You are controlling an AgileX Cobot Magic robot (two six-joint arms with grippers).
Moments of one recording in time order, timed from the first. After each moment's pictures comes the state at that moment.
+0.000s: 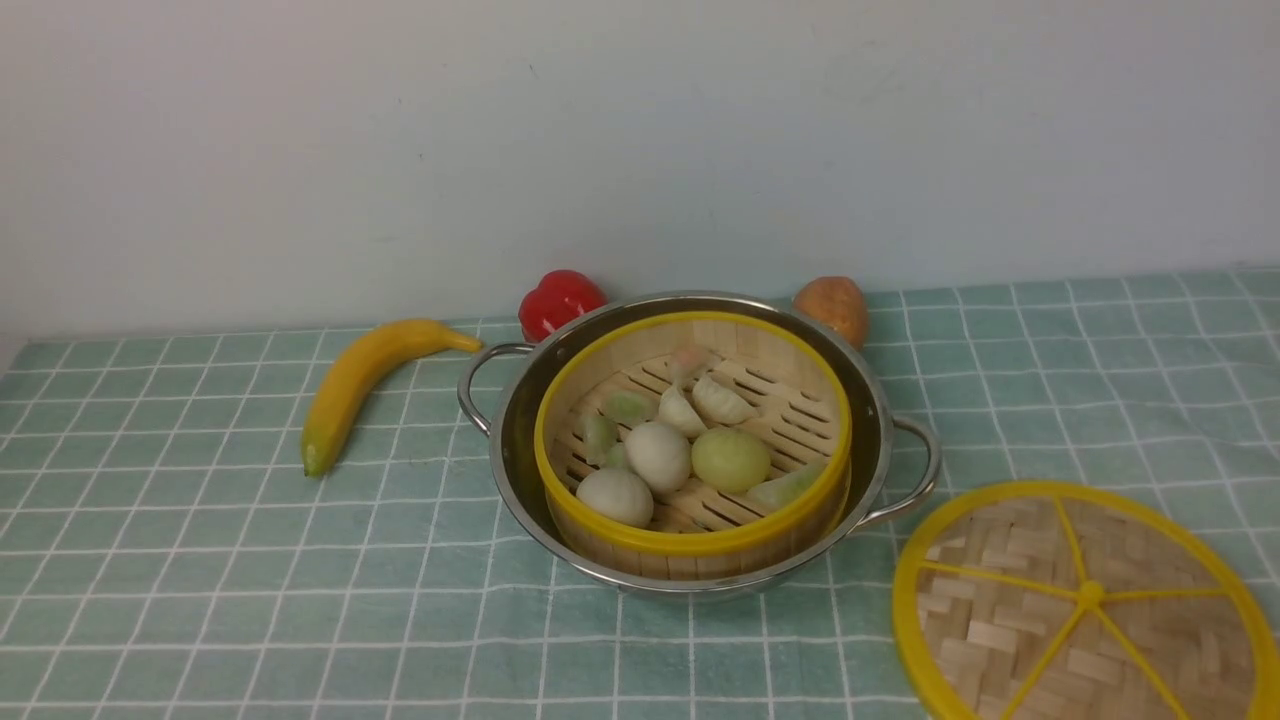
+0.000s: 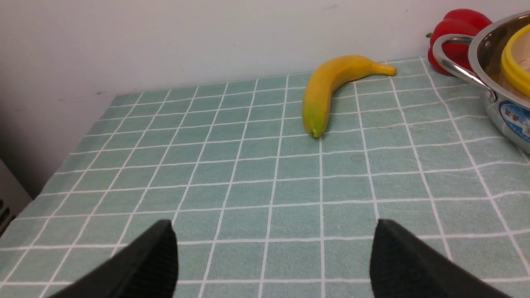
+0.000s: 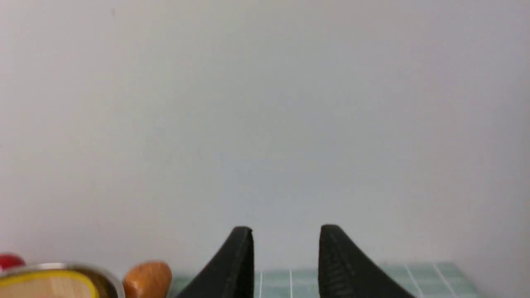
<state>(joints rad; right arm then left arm) -0.04 0.01 -0.17 -0.05 0.17 0.22 0.12 0.00 0.01 0.01 0.34 0.13</state>
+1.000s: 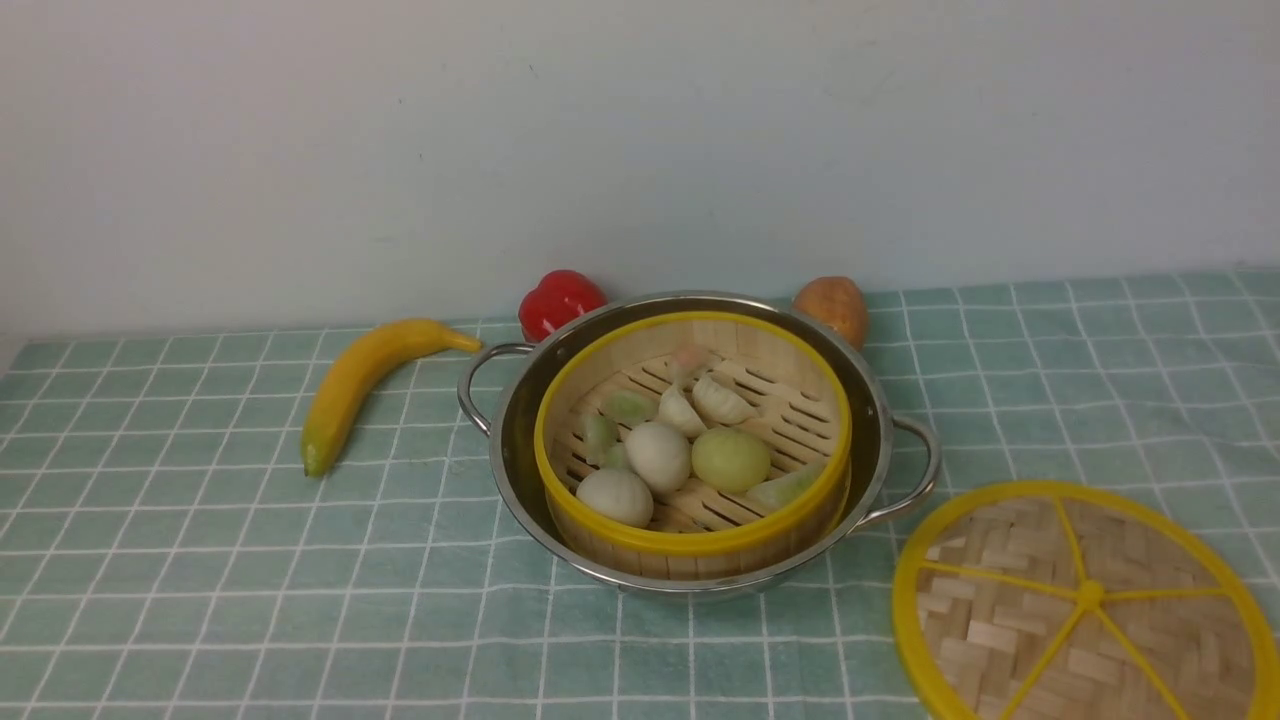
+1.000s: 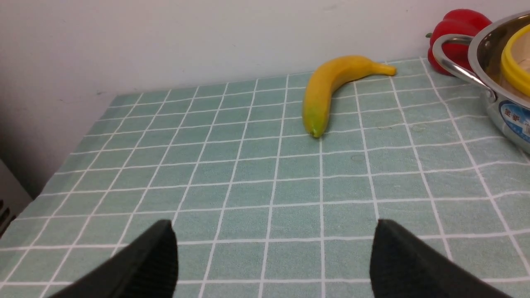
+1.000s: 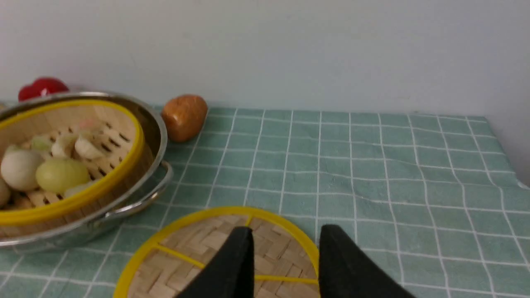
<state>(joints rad) -0.04 0.31 -0.59 0.18 0.84 -0.08 0.12 0.00 0.01 0.01 0.34 0.13</state>
